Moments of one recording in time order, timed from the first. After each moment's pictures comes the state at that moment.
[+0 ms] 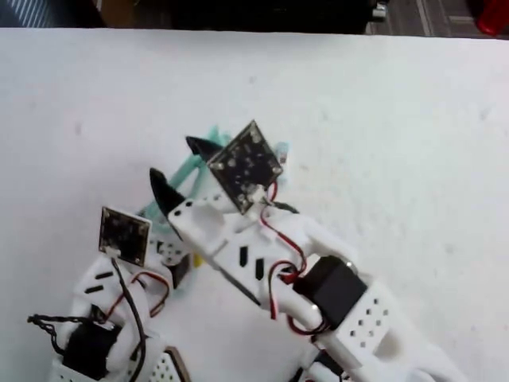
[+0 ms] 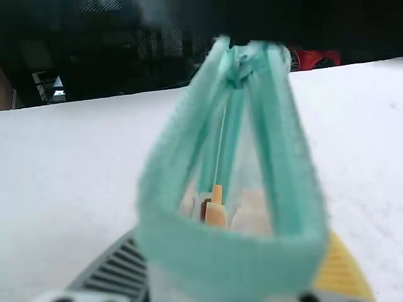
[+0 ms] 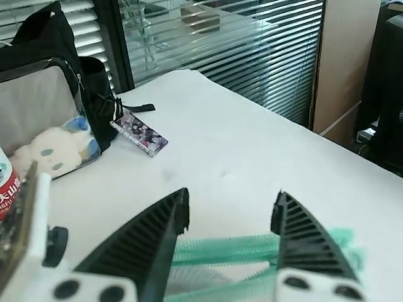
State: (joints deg) left arm 15.6 -104.8 77.5 55.9 4.9; right arm -52.3 -49.1 25.9 45.1 -0.7
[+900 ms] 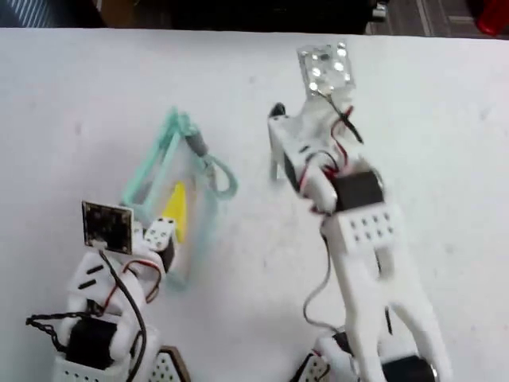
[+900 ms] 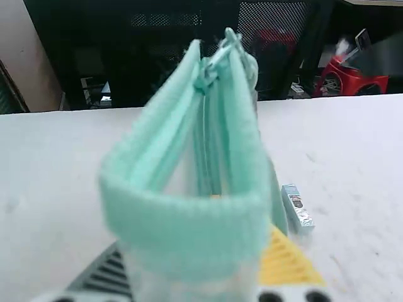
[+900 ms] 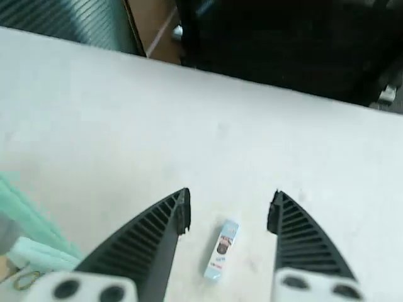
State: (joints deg) left arm 7.0 -104.0 80.3 48.7 5.1; right arm -18.5 -26.4 21.7 47.2 3.0
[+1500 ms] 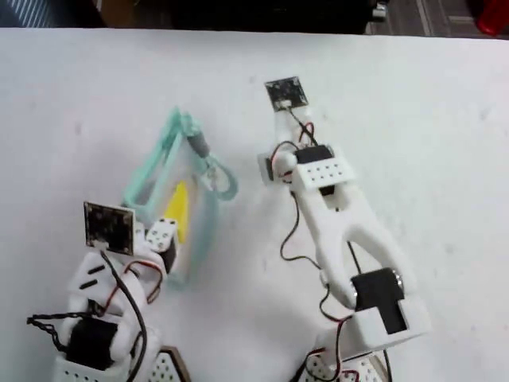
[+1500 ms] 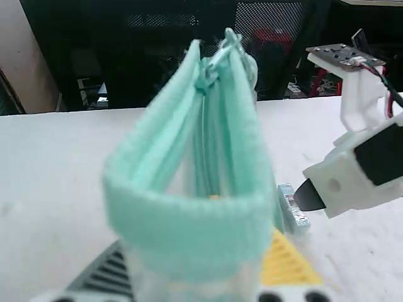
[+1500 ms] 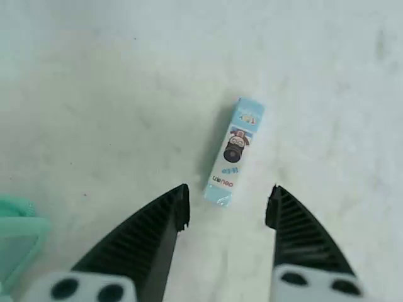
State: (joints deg) left arm 8.1 -104.0 80.4 48.7 5.1; right arm -18.3 3.2 21.7 45.1 3.0
